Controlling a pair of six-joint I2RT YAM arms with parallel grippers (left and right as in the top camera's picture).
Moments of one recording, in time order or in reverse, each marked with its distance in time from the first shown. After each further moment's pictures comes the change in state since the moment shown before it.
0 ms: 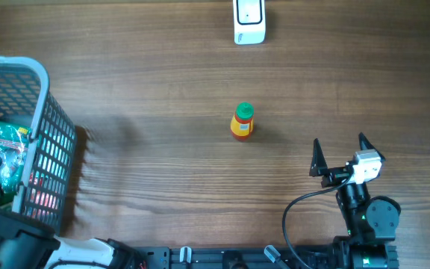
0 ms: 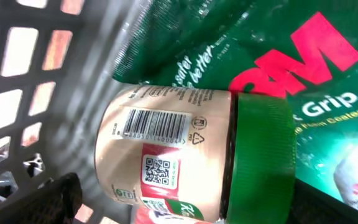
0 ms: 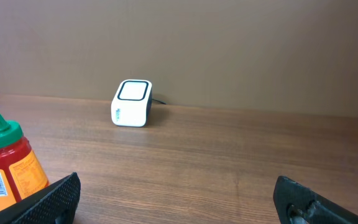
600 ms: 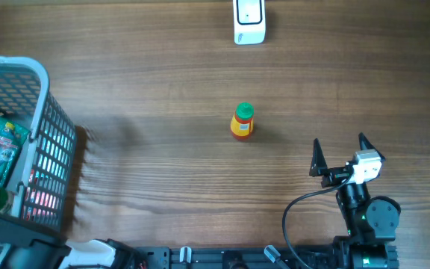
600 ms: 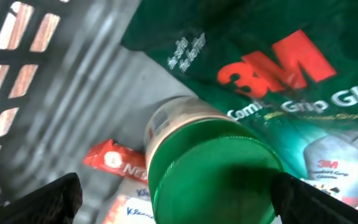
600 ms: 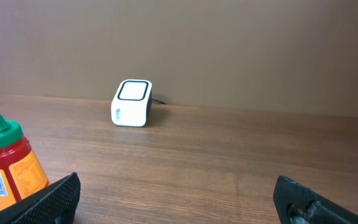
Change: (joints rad) left arm 0.017 -0.084 -0.021 0.143 0.041 -0.013; right arm 0.000 0.000 0.000 0.000 0.000 0.000
